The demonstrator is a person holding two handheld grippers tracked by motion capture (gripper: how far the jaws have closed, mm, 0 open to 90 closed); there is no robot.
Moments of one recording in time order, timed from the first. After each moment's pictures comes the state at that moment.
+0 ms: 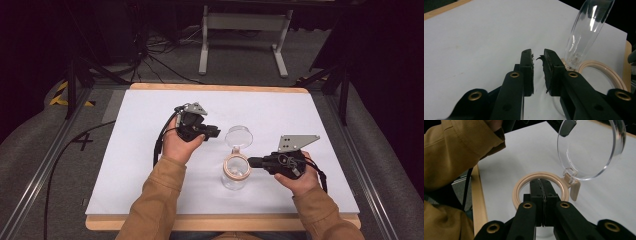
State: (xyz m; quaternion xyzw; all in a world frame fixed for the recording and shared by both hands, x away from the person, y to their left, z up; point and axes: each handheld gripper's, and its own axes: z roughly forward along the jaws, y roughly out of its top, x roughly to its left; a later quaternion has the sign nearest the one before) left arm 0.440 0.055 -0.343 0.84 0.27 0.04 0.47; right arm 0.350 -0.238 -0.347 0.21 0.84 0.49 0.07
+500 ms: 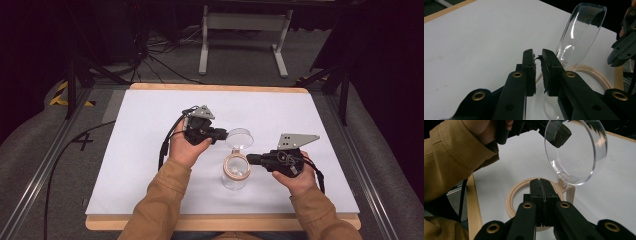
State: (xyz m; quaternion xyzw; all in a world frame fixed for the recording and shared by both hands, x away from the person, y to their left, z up) left arm 0.433 0.042 -0.344 0.84 0.24 0.03 0.48; right arm 0.354 -0.238 -0.351 0.23 0.83 0.51 0.07
